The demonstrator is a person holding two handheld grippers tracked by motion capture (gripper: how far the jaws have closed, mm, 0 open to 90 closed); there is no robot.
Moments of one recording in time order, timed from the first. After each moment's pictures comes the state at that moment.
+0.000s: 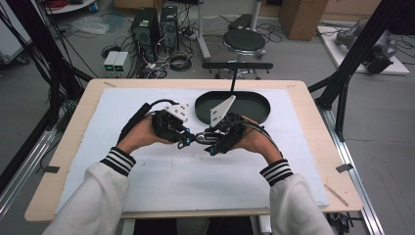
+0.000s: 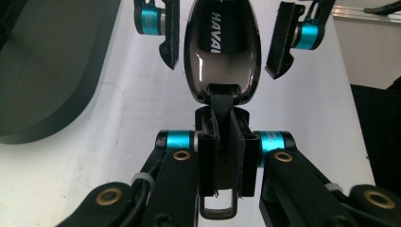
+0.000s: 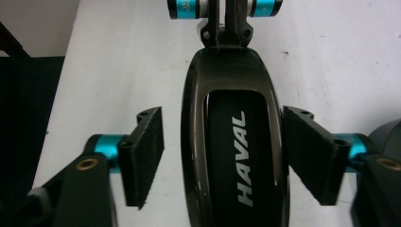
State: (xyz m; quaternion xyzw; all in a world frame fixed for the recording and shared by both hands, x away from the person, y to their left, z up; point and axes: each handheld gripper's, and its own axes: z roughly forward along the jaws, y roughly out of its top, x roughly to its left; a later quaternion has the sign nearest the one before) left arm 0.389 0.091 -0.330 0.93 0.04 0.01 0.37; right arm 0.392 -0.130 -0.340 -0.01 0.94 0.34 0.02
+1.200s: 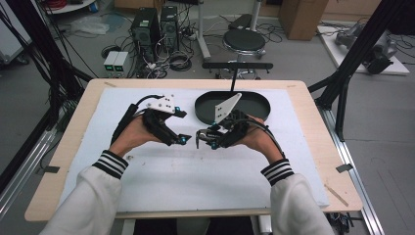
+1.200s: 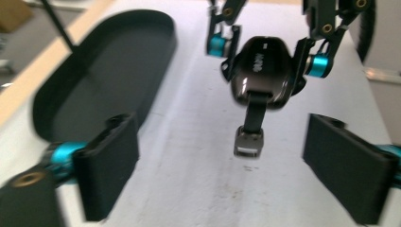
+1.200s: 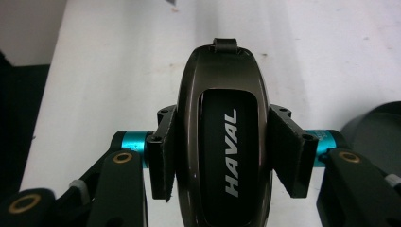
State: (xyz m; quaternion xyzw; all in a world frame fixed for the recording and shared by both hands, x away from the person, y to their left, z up) left arm 0.392 0.124 -0.332 0.87 0.10 0.10 0.48; right arm 0.395 -0.141 -0.334 0.01 0.93 0.36 0.05
